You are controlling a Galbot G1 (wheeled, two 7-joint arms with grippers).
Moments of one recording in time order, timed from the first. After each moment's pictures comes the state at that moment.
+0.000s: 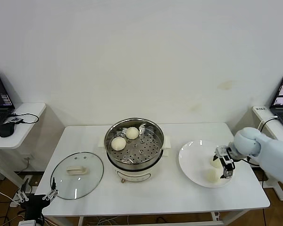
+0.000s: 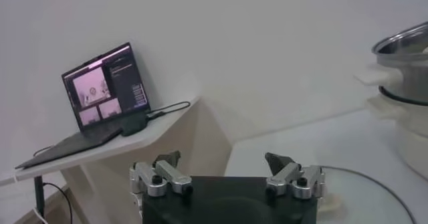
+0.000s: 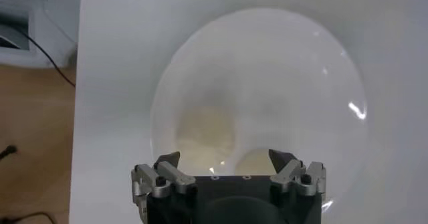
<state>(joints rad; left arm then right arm) 1.80 -1.28 -0.79 -2.10 -0.06 0.06 -0.24 -0.08 0.52 -0.80 1.45 -0.16 -0.27 -1.09</state>
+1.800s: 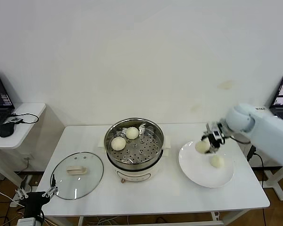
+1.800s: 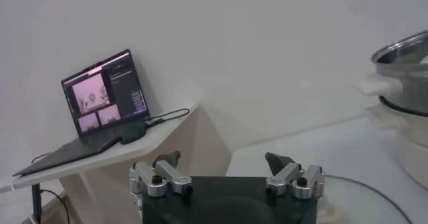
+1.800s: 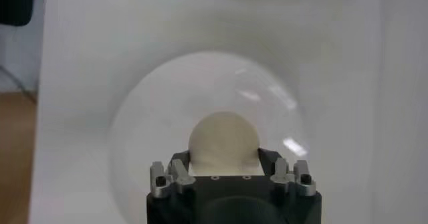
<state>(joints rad) 1.78 -1.27 -0.79 -2.12 -0.07 0.06 -0.24 0.32 0.66 -0.92 1.45 0.03 -0.33 -1.11</state>
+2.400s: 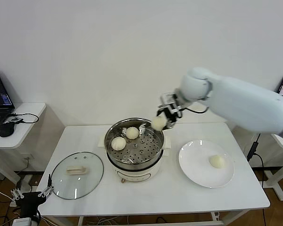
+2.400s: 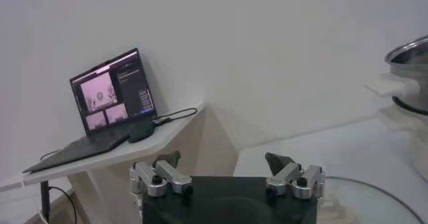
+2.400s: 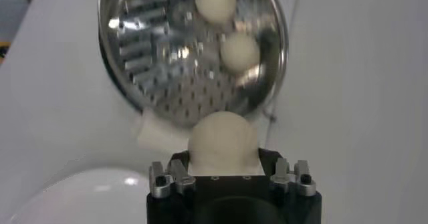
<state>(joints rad) 1.79 -1.27 -0.82 -2.12 -0.08 0.06 -0.24 0.55 1.04 -1.13 1.41 0.18 -0.30 -1.05</state>
